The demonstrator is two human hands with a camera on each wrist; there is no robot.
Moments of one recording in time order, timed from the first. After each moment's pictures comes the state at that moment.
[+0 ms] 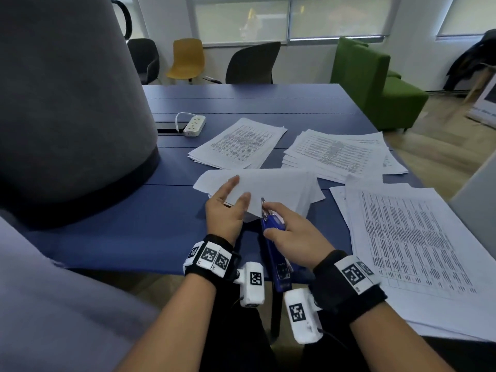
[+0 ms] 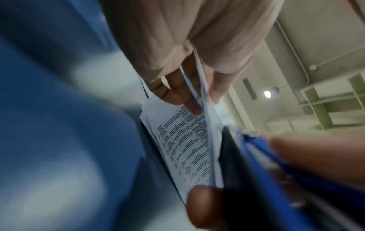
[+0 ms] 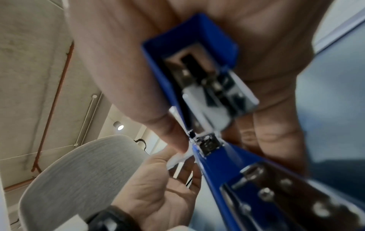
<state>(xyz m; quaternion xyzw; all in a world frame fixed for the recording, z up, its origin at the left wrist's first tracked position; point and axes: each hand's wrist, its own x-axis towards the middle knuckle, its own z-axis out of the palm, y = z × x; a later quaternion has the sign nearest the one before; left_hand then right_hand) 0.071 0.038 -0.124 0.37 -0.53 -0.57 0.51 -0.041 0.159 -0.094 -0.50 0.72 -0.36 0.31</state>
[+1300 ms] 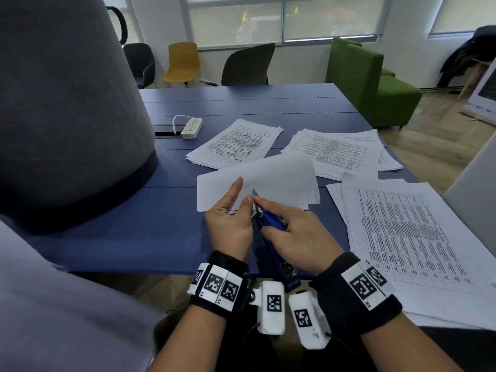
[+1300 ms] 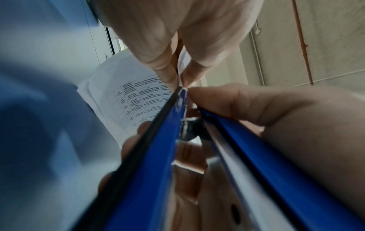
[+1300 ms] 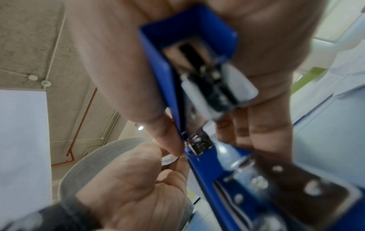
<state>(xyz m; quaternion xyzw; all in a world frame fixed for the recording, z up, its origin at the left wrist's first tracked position) 0.068 0.086 -0.106 0.33 -0.45 -0.58 0.58 -0.026 0.183 -0.061 -0.54 0.71 -0.37 0.25</state>
